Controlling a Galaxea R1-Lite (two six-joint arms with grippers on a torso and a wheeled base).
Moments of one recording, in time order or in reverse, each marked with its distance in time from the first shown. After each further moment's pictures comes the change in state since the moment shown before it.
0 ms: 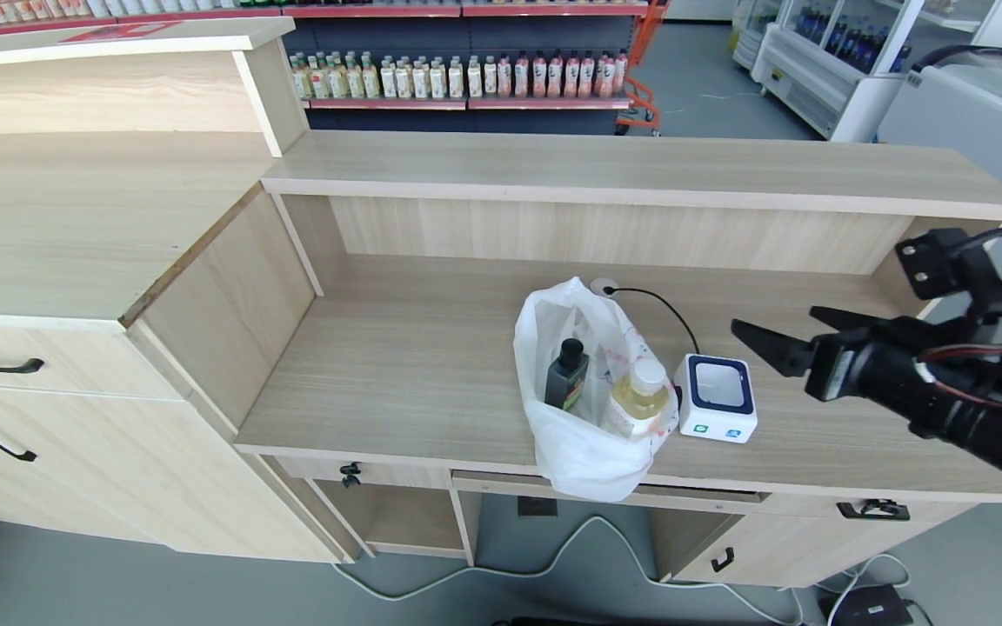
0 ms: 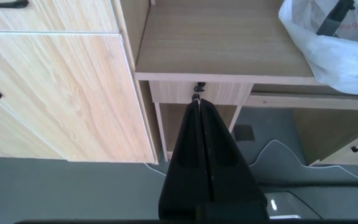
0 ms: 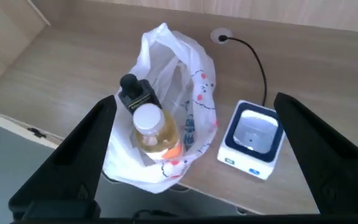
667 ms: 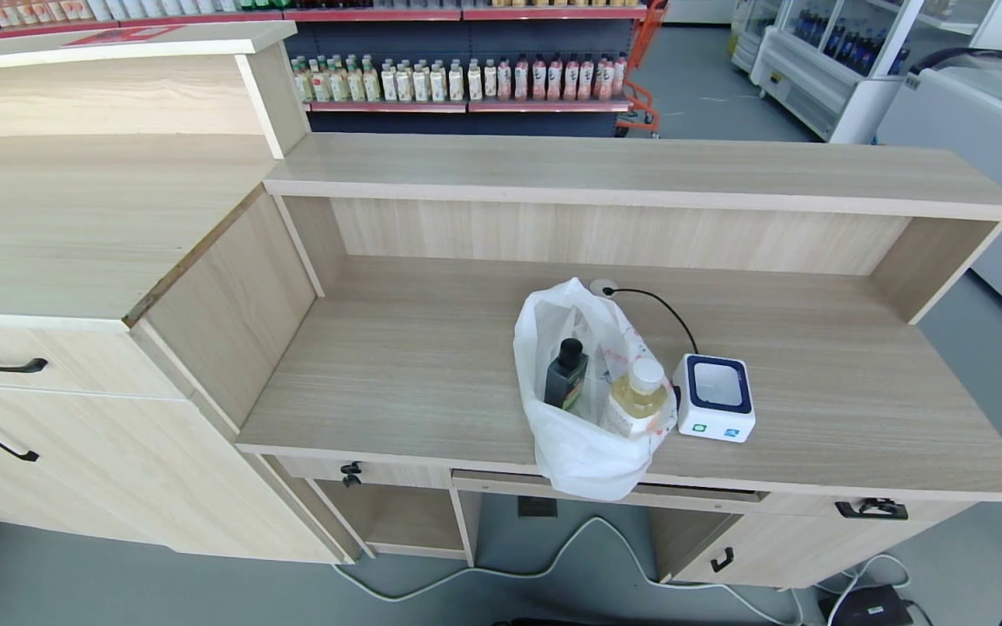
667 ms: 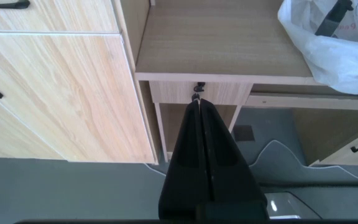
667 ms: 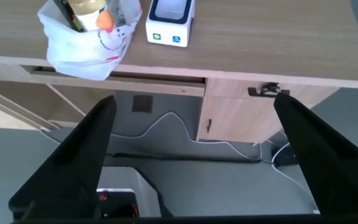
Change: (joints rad) left arm 0.000 0.000 0.000 0.000 0.000 0.000; right arm -0.158 -1.127 0.483 0.734 -0.134 -0.027
